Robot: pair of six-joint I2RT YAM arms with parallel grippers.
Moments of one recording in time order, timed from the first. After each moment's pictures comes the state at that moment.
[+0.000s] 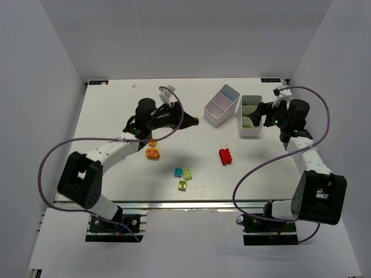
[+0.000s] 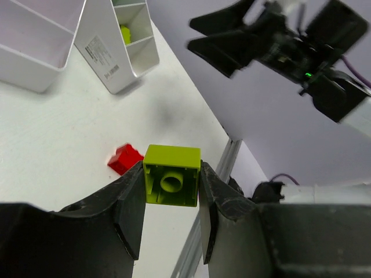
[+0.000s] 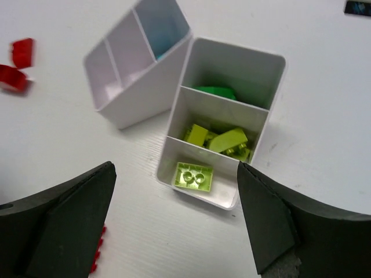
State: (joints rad) left arm -0.49 1.50 0.96 0.42 0.65 -0.73; right arm -0.09 1.34 0.86 0.08 -0.46 -0.06
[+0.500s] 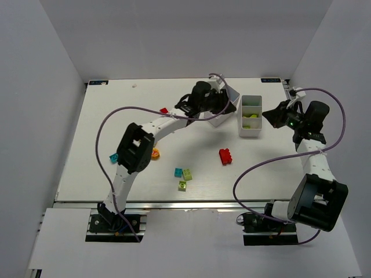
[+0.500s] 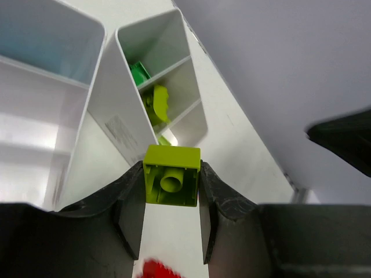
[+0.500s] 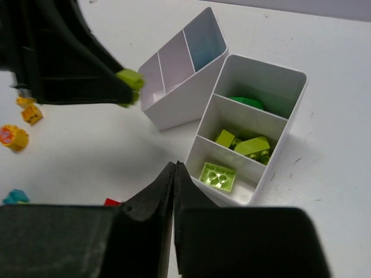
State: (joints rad) left arm -0.71 2.21 1.84 0.07 0.35 -0.58; right arm -0.28 1.29 0.88 0.07 -0.90 -0.03
